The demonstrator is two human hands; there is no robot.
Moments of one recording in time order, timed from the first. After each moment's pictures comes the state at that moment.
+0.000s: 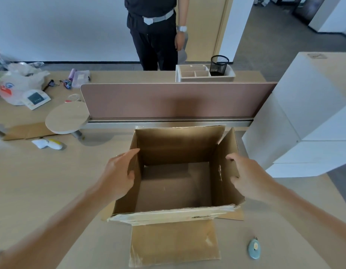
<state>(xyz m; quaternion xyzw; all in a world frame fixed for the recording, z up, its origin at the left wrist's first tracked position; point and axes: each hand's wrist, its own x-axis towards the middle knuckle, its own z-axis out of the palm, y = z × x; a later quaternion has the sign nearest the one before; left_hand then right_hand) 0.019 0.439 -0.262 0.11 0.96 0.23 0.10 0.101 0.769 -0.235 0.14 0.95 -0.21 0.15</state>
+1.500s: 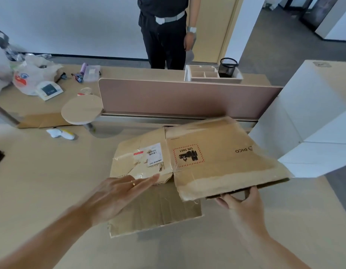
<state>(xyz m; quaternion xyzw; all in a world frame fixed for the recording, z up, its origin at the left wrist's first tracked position) 0.072 0.357 -0.283 0.48 0.88 0.07 0.01 0.173 0.703 -0.298 0.38 0.39 -0.83 -0.09</state>
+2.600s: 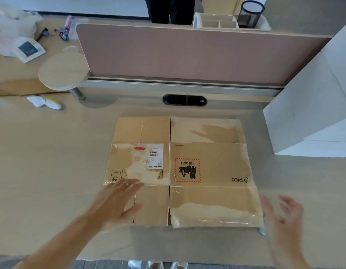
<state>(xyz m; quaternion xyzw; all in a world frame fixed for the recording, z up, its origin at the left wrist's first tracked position) 0.110 0.352 -0.412 0.29 0.93 0.09 0.18 0.232 0.746 -0.382 0.50 0.70 -0.50 -0.12</state>
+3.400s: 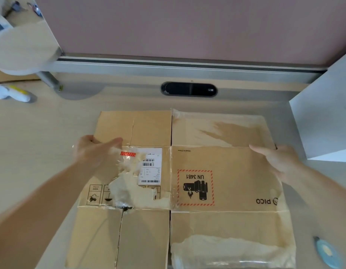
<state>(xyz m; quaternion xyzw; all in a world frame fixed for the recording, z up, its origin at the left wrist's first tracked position) -0.063 0.372 -0.480 -0.33 0.83 0.43 0.12 0.026 0.836 -0.482 0.47 0.73 -0.49 0.09</state>
